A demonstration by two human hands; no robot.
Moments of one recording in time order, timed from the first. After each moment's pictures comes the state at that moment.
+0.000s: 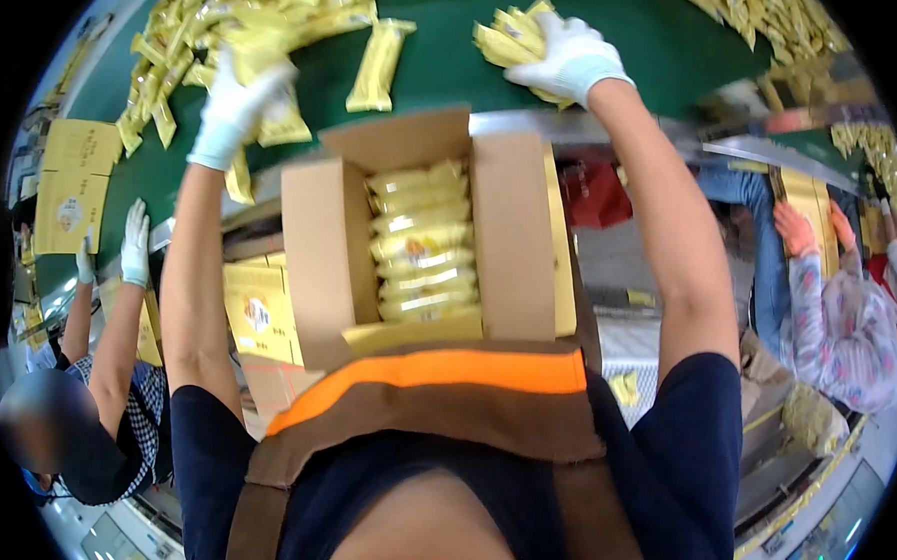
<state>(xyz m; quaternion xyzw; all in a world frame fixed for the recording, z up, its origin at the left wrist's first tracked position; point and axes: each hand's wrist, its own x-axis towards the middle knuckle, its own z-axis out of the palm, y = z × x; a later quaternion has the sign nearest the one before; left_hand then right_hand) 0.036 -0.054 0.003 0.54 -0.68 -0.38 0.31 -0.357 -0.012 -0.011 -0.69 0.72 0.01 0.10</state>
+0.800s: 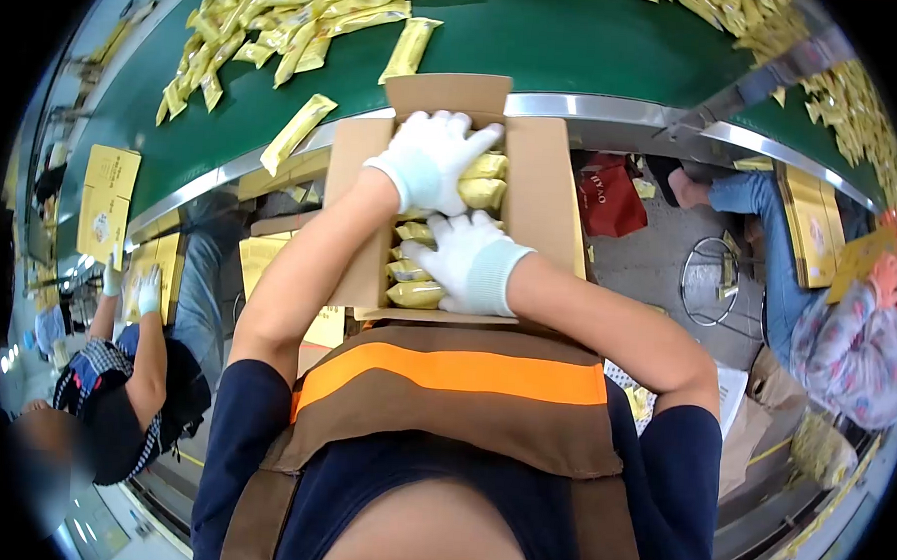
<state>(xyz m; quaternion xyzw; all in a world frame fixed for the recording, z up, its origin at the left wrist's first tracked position) -0.034 0.038 -0.022 0.33 -0.93 -0.11 -0.11 -0.146 0.145 -0.006 -0.89 0.34 0.13 0.28</state>
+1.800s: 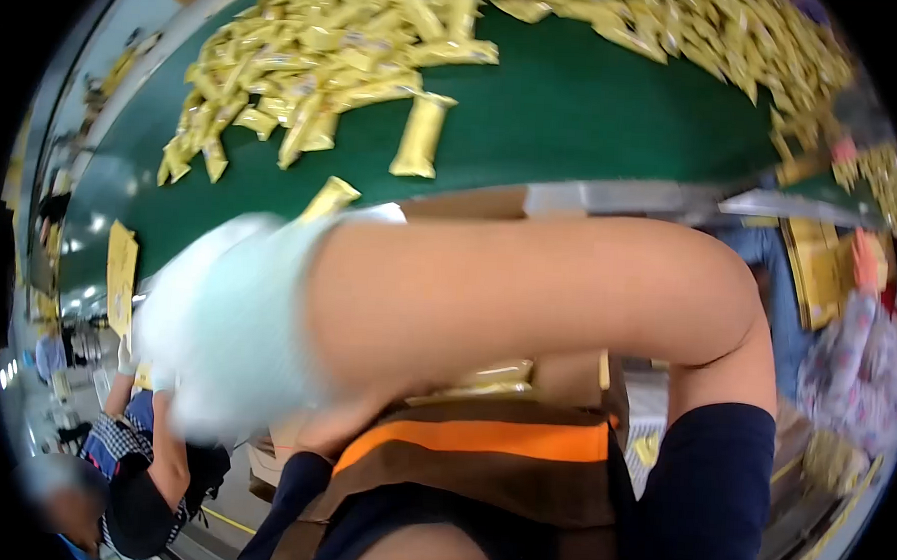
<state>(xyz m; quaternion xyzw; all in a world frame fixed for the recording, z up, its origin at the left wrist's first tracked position) 0.003 0.066 -0.055 0.37 -0.91 -0.11 0.13 -0.044 0.023 0.174 -0.92 0.08 -0.08 0.37</state>
